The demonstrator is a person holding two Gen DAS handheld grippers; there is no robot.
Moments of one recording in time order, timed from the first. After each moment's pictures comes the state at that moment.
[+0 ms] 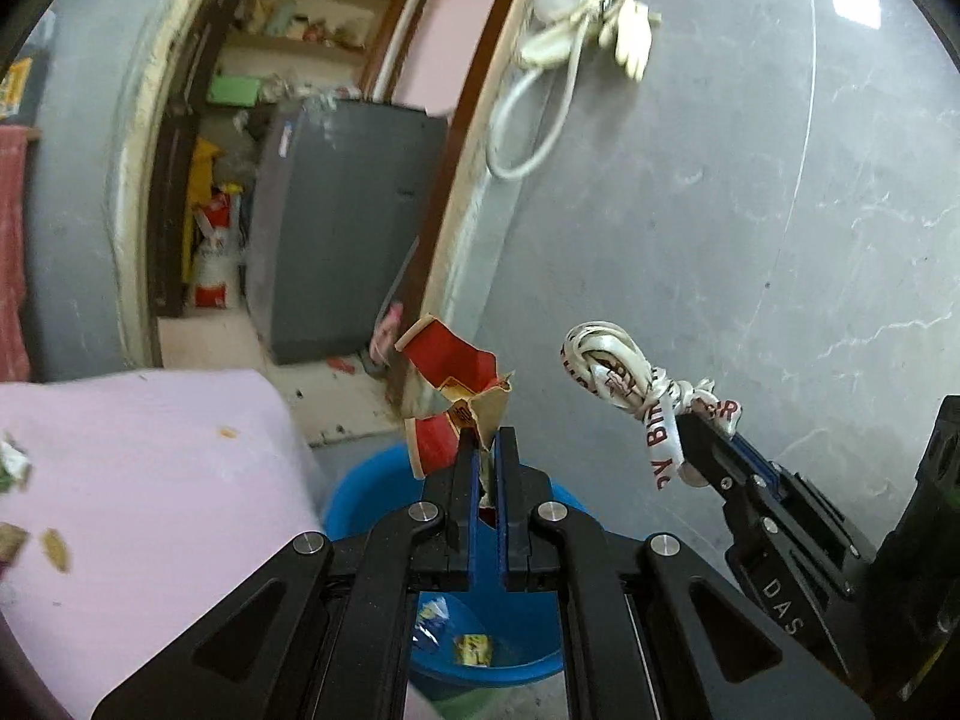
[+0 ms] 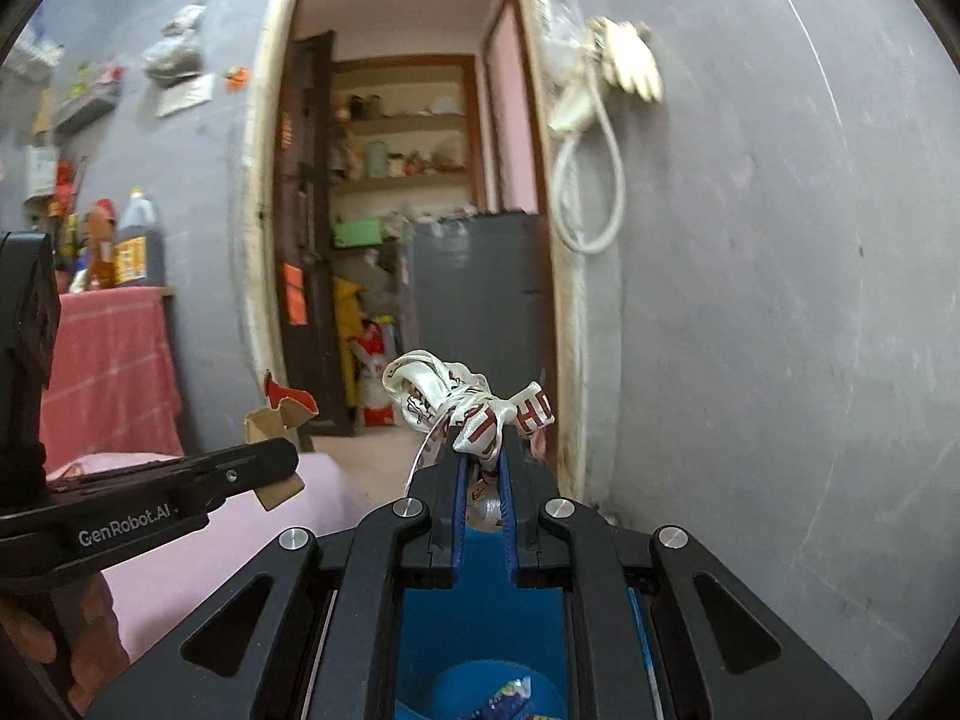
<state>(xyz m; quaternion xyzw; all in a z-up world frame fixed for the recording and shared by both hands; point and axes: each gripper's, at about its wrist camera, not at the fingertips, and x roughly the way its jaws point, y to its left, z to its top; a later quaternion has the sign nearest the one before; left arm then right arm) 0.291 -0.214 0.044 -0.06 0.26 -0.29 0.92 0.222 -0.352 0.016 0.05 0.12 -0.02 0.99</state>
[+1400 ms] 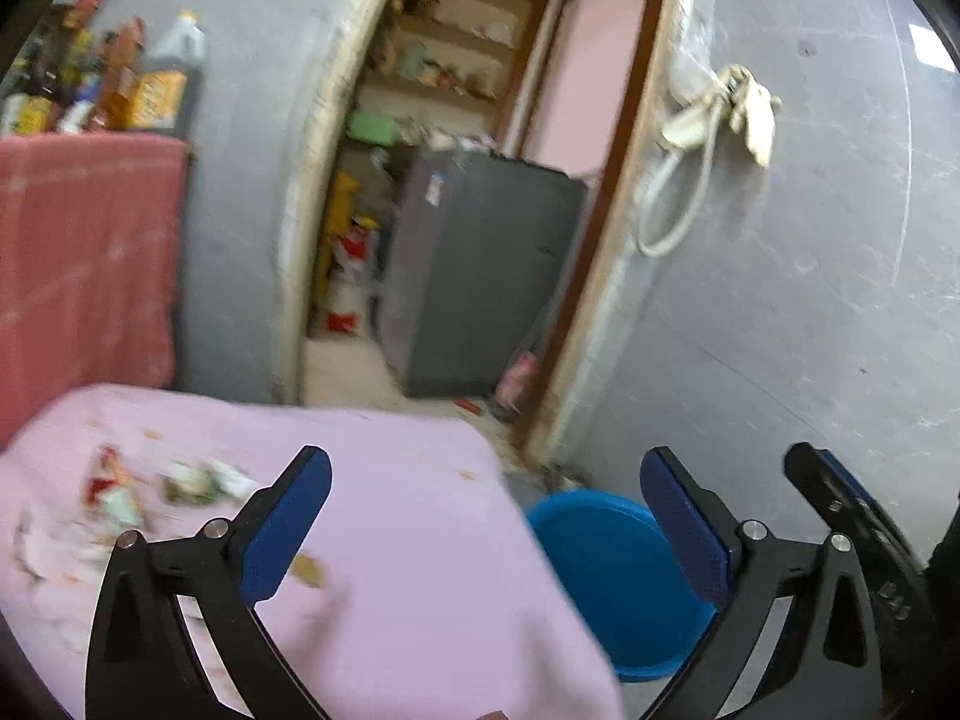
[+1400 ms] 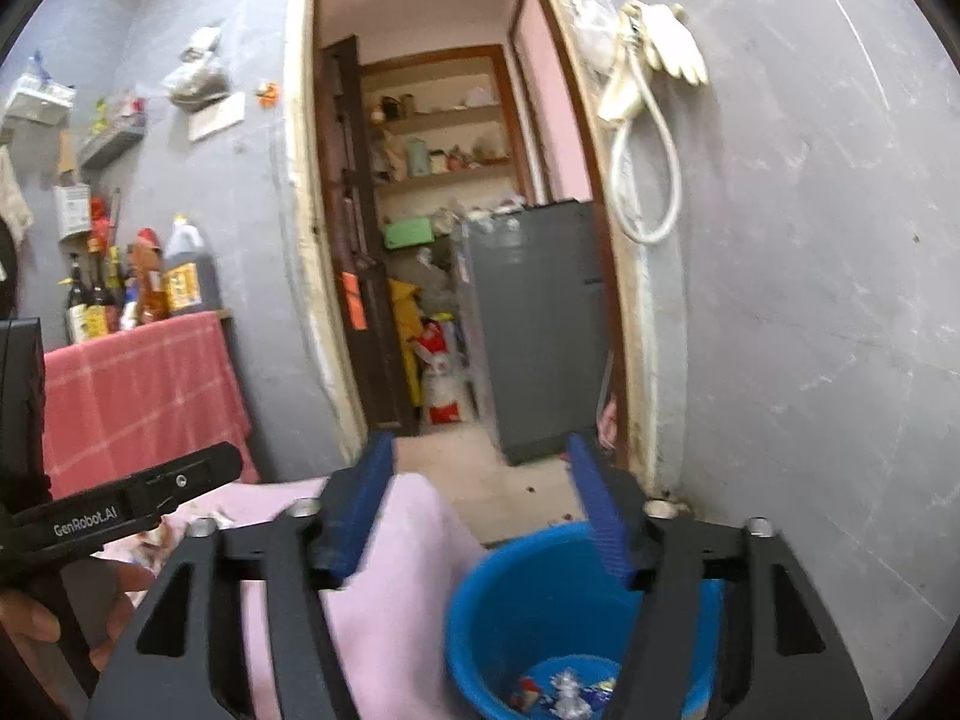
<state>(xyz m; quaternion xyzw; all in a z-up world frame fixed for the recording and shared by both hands) 0.260 -0.079 0.074 -0.10 0.20 -0.13 0.96 0.216 -0.300 0.064 0.08 0.11 0.08 0.99</state>
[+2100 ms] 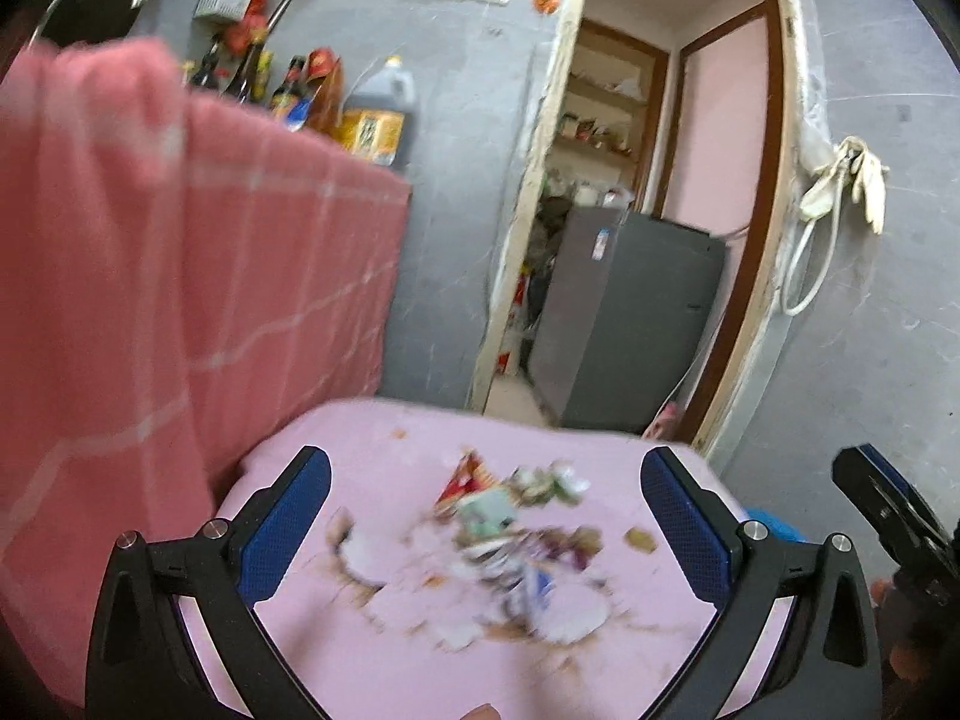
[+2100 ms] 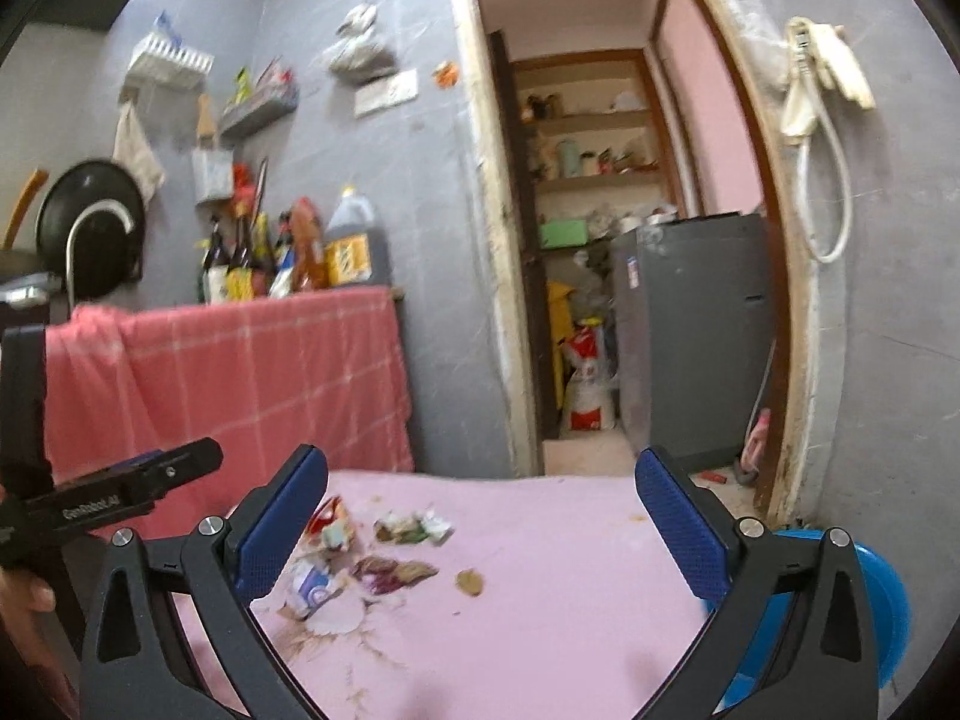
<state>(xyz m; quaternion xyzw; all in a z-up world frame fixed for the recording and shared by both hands) 0.183 0.096 0.053 -0.11 0.18 0.02 0.98 0.214 -0.149 0.056 0.04 0.11 0.22 0.97</state>
